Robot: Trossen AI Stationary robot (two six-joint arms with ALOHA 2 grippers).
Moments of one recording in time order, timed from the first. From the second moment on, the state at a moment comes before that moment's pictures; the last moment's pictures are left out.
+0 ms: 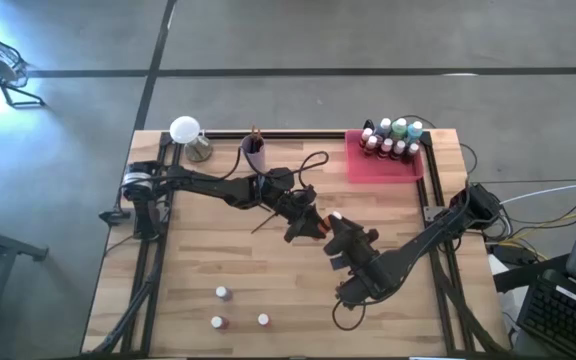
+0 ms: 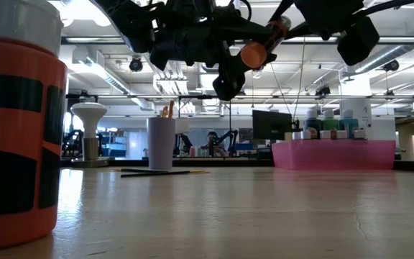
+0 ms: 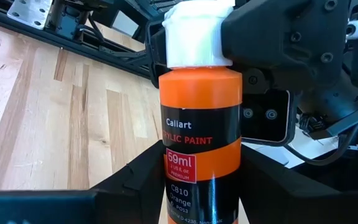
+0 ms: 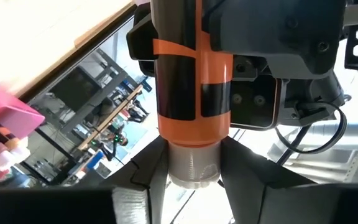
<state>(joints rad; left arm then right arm) 0.10 1.82 1.15 0.45 0.62 -0.45 0.57 1.80 1.31 -1.16 1.44 -0.63</state>
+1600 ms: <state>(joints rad) 0.10 1.82 1.15 0.43 0.62 -0.42 0.50 1.47 1.23 -1.57 1.03 0.38</state>
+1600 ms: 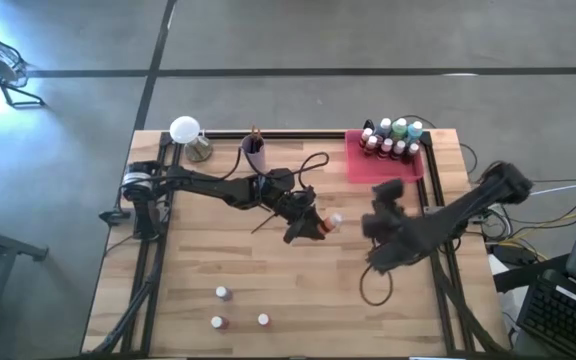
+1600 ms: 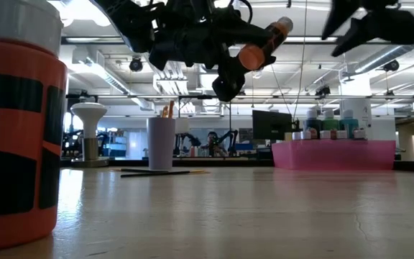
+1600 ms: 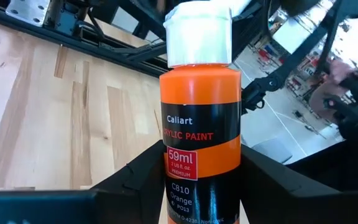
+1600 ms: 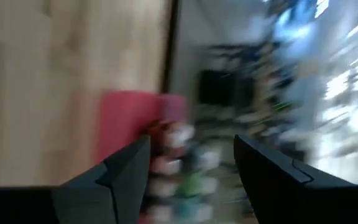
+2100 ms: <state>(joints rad) 0.10 1.82 1.15 0.46 0.25 -0.09 0.59 0.86 0.88 -0.66 0.89 0.51</state>
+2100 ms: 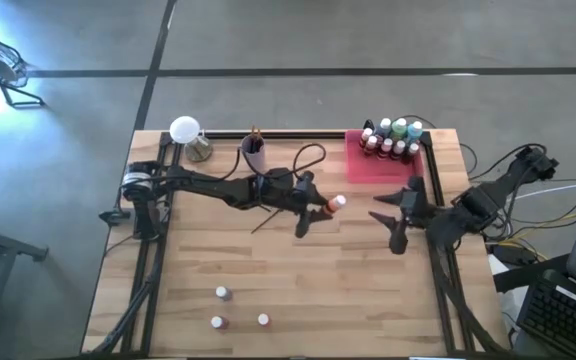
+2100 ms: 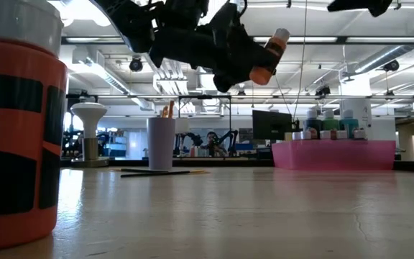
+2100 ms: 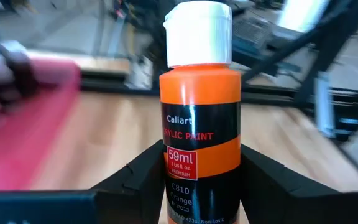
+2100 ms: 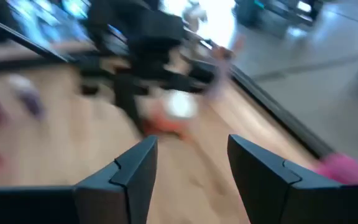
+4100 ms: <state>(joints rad) 0.05 1.82 1.20 0.72 0.14 0.16 0.41 1.05 0.65 0.48 0.86 -0.13</state>
